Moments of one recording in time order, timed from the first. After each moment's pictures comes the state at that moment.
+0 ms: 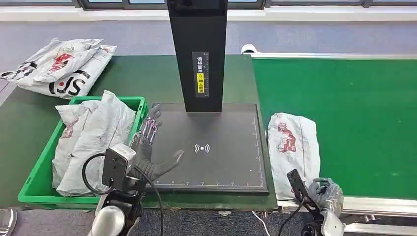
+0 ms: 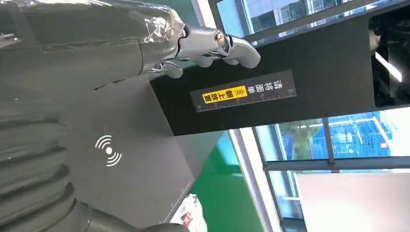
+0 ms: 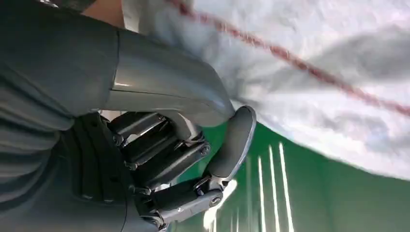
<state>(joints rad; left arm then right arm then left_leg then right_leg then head) -0.08 -0.03 -0.41 -1.73 -0.19 0.19 -0.12 -0.03 0.13 -0.30 -1.08 1.25 -0.42 0.23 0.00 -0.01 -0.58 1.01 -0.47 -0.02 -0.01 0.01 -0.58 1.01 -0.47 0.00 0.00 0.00</state>
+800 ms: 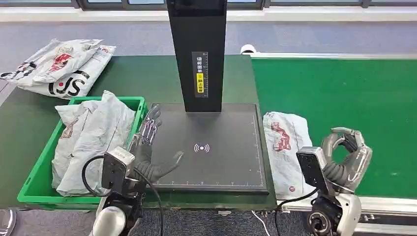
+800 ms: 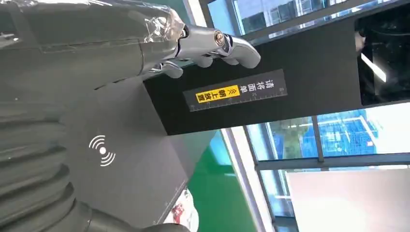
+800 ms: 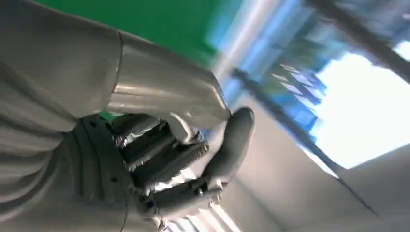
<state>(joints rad) -0.08 -0.03 -0.41 -1.71 -0.18 0.19 -0.17 0.01 0.10 -0.01 -1.69 0.96 -0.63 -0.05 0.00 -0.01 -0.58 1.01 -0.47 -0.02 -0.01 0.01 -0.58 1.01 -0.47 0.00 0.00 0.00</state>
